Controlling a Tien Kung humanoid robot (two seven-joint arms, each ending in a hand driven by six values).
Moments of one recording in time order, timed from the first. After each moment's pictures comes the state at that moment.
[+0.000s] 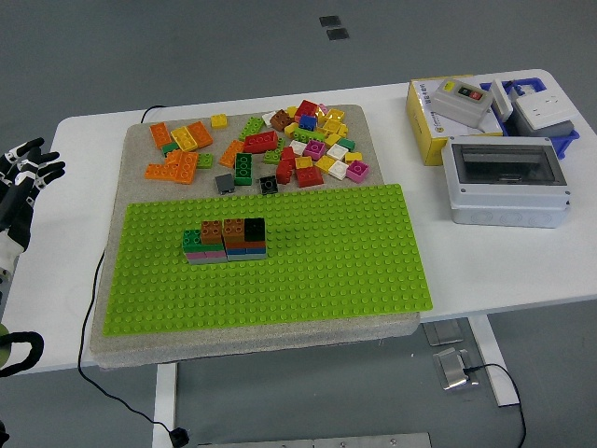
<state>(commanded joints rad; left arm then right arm) -0.14 0.15 -1.68 -1.26 1.07 -0.11 -0.16 0.10 -0.08 1.32 0.18 -0.74 -0.05 -0.33</state>
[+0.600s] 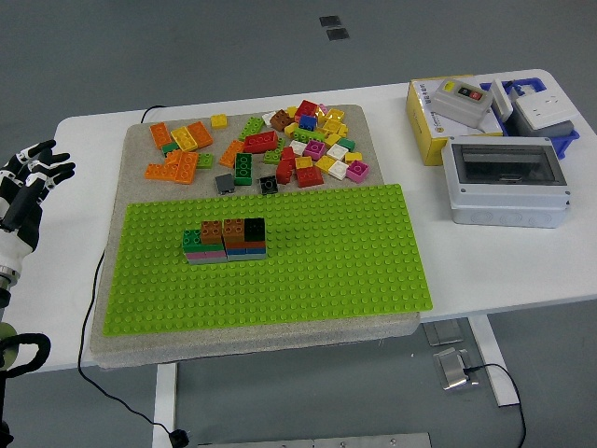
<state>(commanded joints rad) -0.14 0.16 -1.64 -1.26 1.07 -0.10 -0.17 0.10 -0.08 1.29 0.18 -0.71 -0.06 -0.34</state>
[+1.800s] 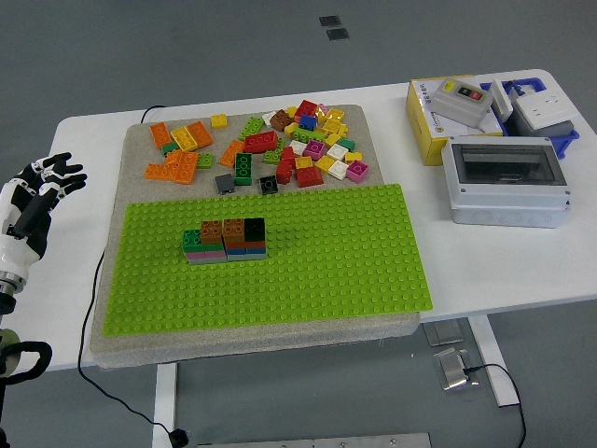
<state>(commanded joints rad) -0.13 0.18 -1.60 -1.25 1.08 -0.11 -0.18 0.06 -0.06 1.41 0.18 -0.79 0.05 -0.53</state>
